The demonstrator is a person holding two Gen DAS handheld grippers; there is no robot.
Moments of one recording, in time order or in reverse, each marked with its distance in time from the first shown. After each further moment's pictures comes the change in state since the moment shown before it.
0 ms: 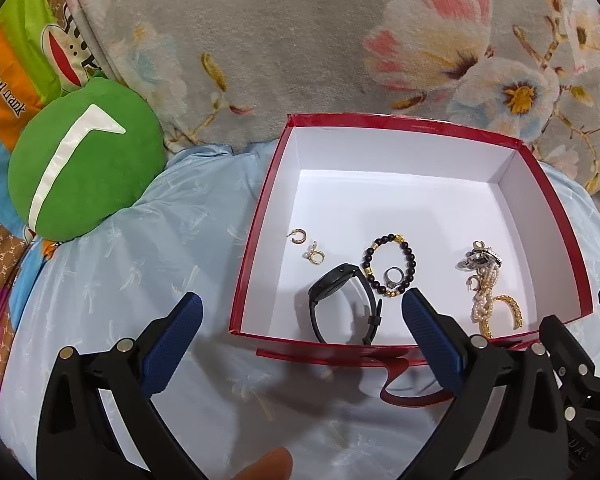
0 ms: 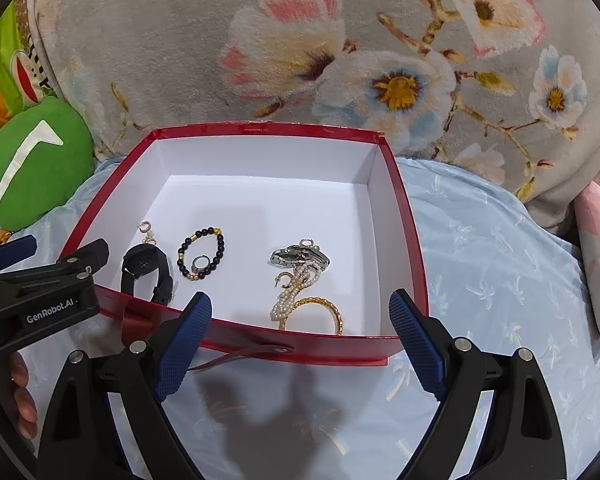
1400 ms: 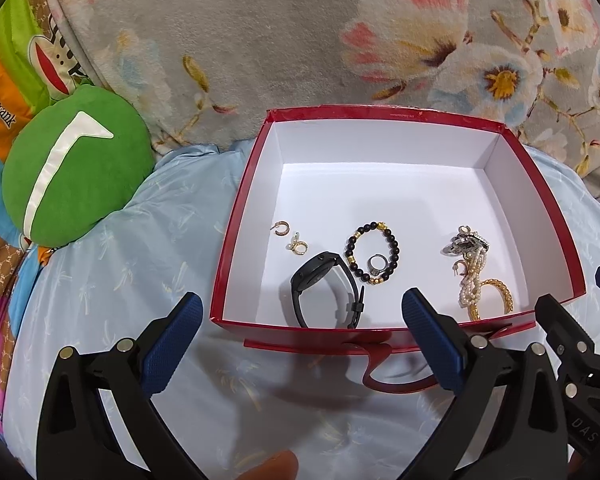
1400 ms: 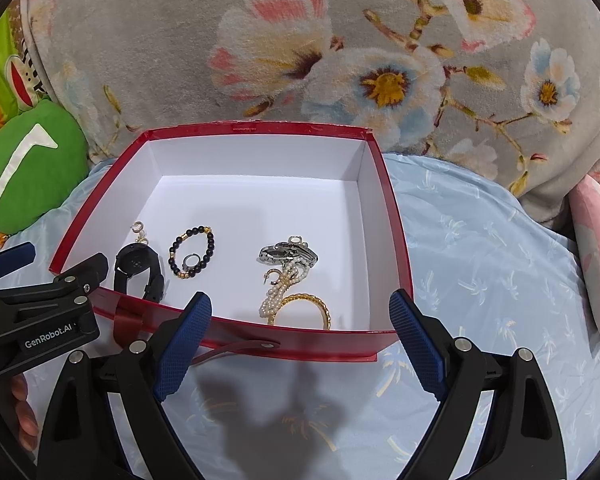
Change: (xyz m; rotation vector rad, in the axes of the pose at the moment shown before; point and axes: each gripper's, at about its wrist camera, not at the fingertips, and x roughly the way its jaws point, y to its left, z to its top) left arm -0.004 -0.011 -0.004 0.035 0.014 -0.023; right arm -0.002 -0.009 0.000 0.021 0.005 -0.011
